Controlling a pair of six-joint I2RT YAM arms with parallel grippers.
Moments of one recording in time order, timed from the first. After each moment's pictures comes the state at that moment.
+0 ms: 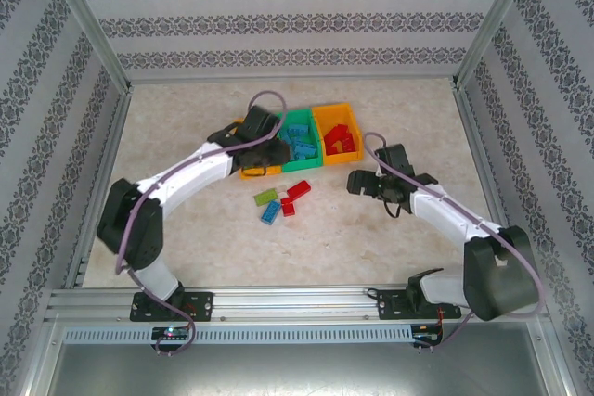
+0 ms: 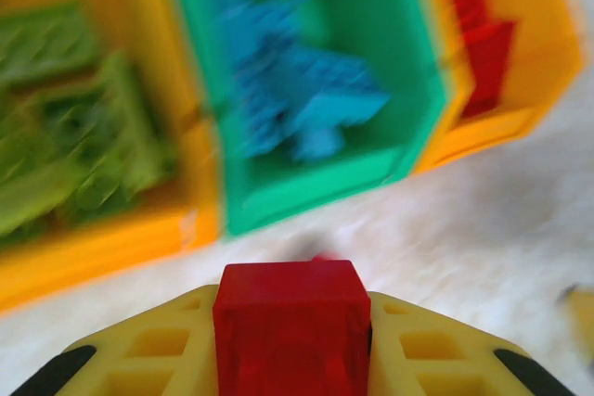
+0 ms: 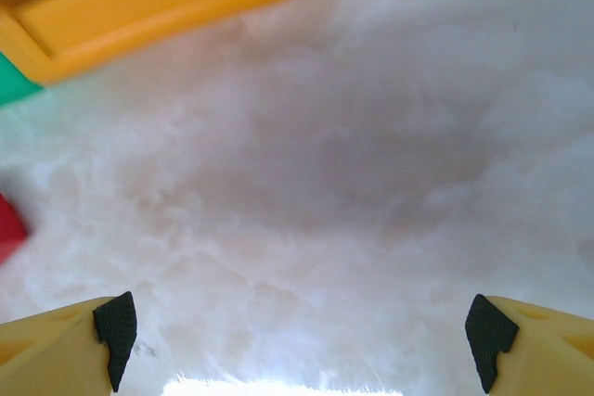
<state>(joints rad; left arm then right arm) -0.56 1.73 1.38 -0.53 0.08 -0.61 0.29 1.28 0.67 -0.38 -0.04 0.45</state>
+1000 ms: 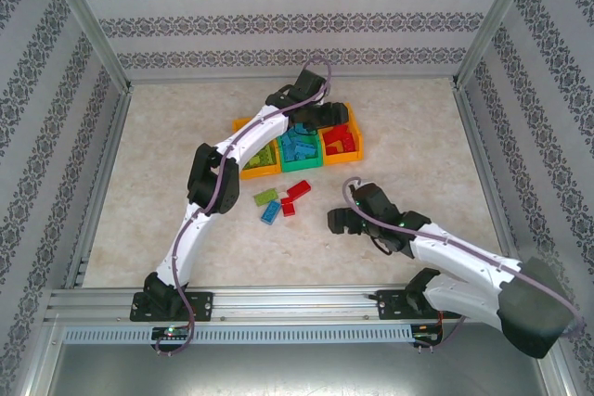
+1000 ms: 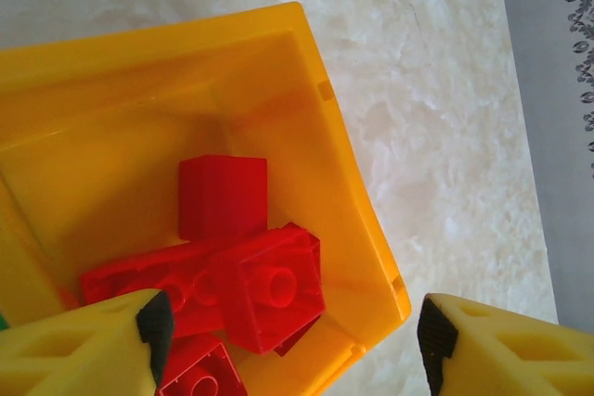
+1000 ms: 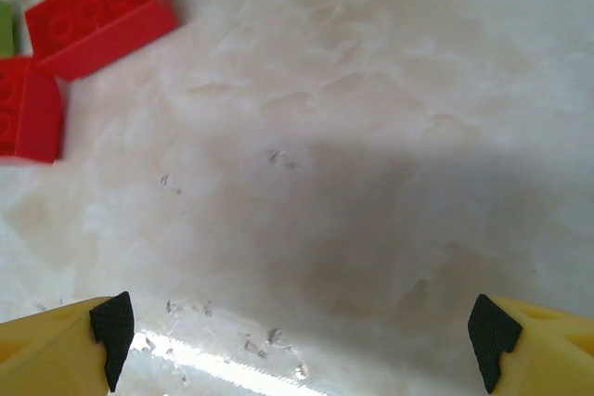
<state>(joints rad) -0.56 2.47 2.33 -0.64 0.30 -0.64 0.70 1.05 0.47 -0.34 0.08 0.51</state>
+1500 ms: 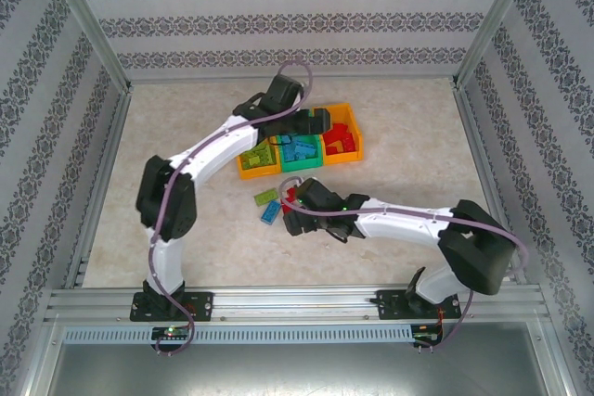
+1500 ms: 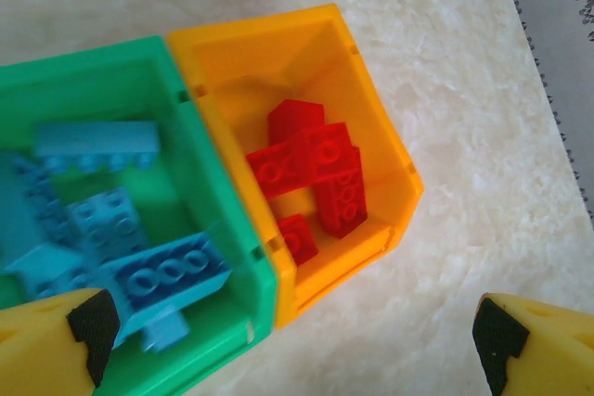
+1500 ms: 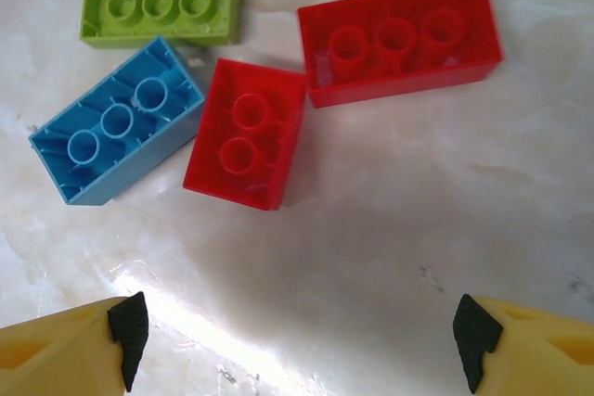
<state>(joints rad) -0.56 1.93 1.69 -0.50 0.11 -0.53 0.95 1.51 0.81 -0.31 0.13 0.50</state>
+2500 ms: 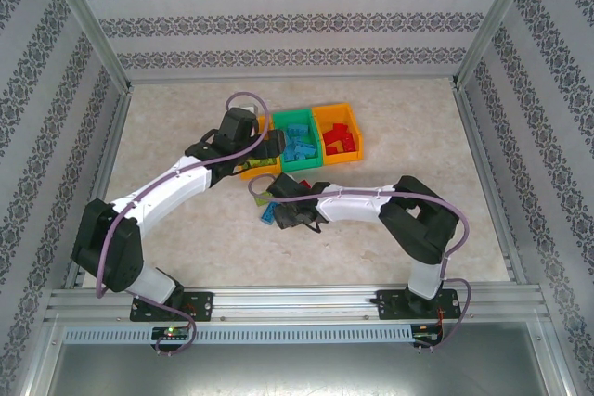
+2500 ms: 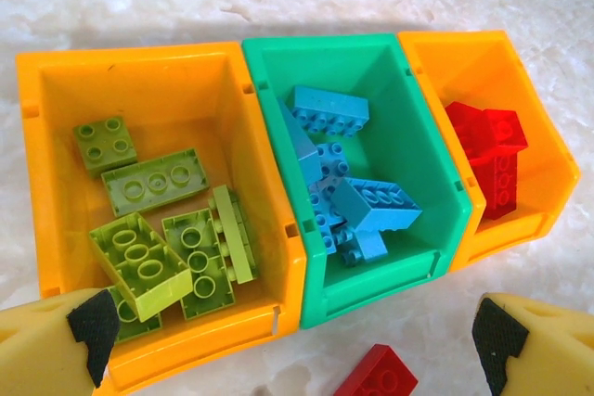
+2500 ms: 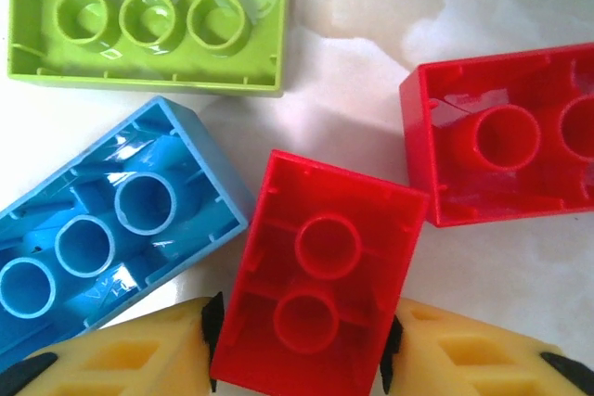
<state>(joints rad) -0.49 1.51 1.13 -0.32 -0.10 -0.52 0.95 1.84 1.06 -0.37 0.12 0.47</state>
